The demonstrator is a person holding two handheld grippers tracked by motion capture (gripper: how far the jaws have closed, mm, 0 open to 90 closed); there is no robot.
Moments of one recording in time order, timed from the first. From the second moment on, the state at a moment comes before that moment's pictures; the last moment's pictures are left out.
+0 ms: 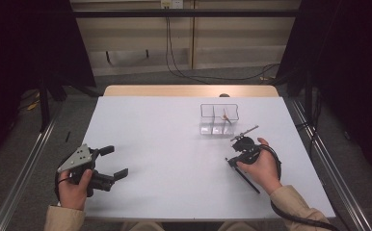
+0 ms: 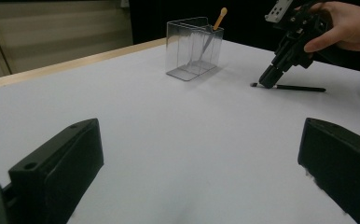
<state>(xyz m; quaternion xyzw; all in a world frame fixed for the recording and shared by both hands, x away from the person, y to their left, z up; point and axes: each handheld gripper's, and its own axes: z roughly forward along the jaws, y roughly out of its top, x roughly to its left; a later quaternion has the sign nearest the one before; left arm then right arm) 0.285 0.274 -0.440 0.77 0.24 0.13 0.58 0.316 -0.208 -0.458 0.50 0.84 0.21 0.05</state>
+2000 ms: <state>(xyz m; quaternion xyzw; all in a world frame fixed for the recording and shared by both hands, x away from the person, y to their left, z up) 0.285 0.271 -0.439 0.77 0.24 0.13 0.58 0.300 -0.196 -0.451 0.46 0.88 0.13 0.04</state>
